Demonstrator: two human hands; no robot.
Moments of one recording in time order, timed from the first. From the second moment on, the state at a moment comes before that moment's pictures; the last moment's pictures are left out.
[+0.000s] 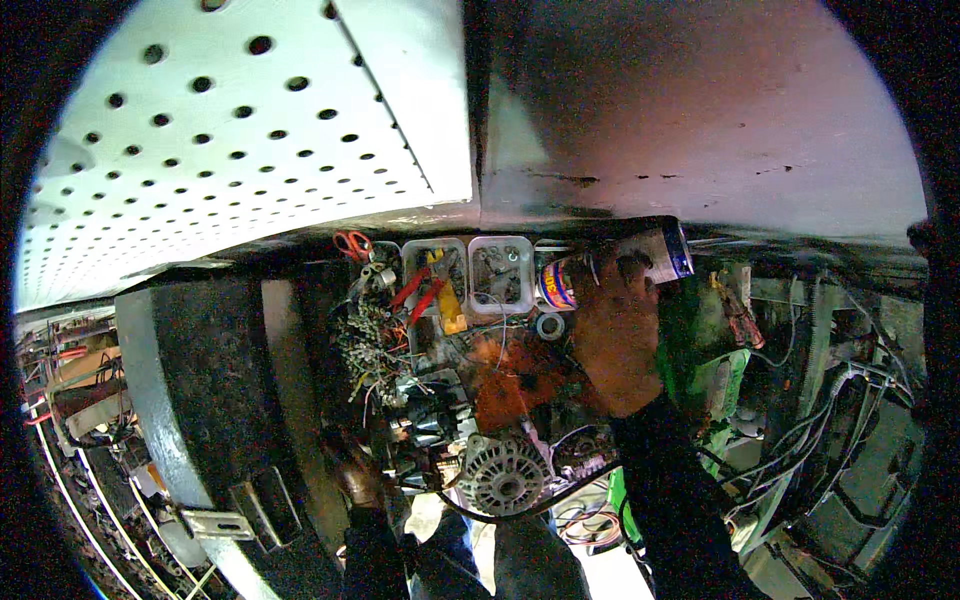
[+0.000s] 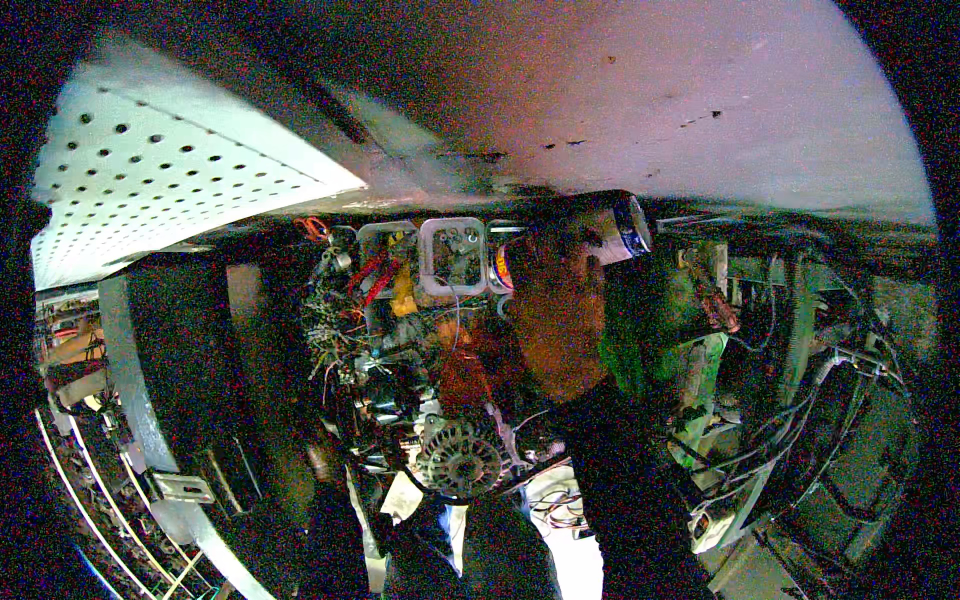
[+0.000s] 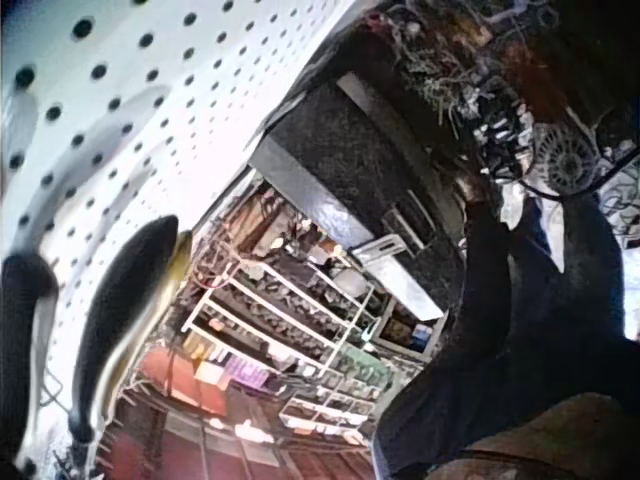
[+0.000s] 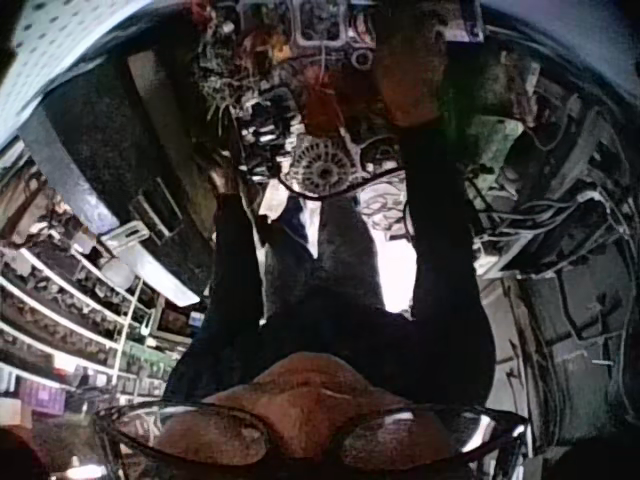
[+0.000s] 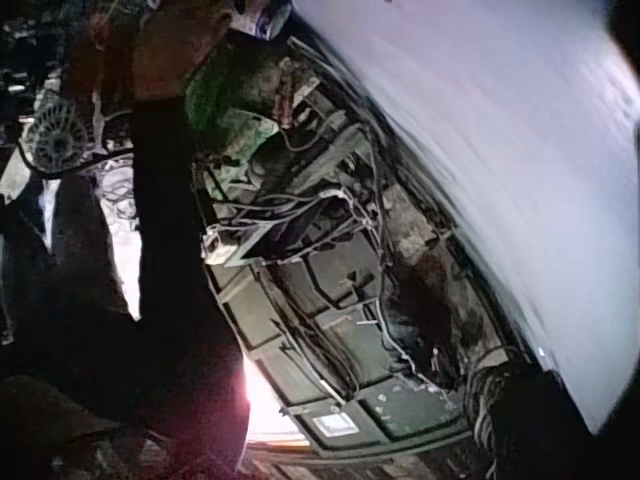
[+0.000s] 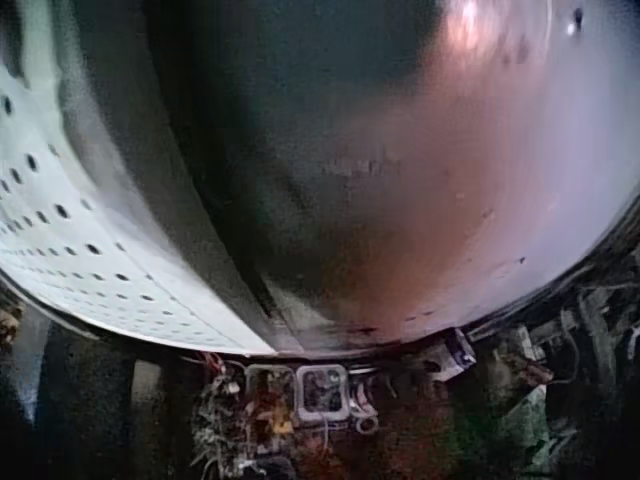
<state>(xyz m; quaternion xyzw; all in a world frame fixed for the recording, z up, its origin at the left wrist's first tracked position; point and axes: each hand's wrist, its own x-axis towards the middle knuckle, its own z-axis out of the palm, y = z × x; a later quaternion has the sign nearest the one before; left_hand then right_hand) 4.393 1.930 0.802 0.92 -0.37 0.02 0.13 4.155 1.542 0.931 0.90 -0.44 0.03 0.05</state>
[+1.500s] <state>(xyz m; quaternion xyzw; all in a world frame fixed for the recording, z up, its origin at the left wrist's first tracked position) 4.412 1.921 0.749 0.92 -0.33 0.00 0.20 4.237 1.576 0.917 0.96 -0.20 0.10 -0.19</state>
